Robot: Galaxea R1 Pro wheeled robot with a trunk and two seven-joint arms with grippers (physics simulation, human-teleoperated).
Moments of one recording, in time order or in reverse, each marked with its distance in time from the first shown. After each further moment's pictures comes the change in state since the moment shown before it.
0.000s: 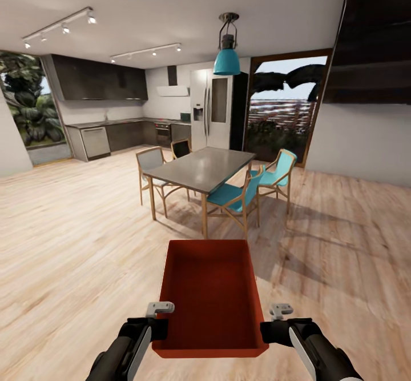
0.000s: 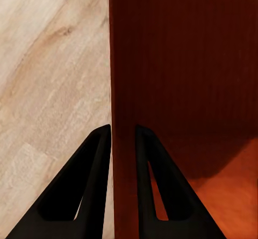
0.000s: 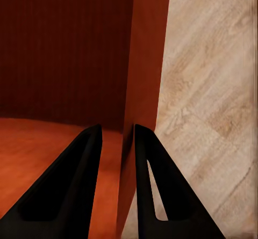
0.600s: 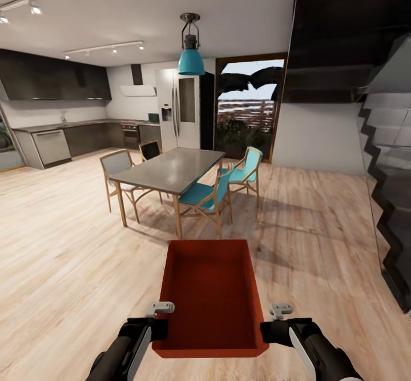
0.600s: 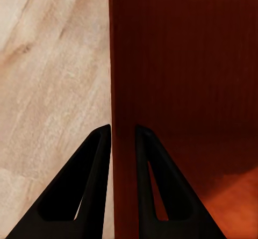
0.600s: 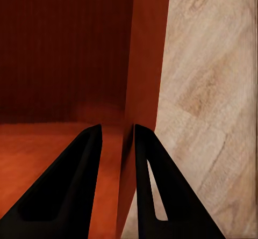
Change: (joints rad) left arm 0.000 0.000 0.000 0.000 0.000 0.000 0.000; right arm 0.000 0.000 0.000 0.000 0.000 0.000 0.000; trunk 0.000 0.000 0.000
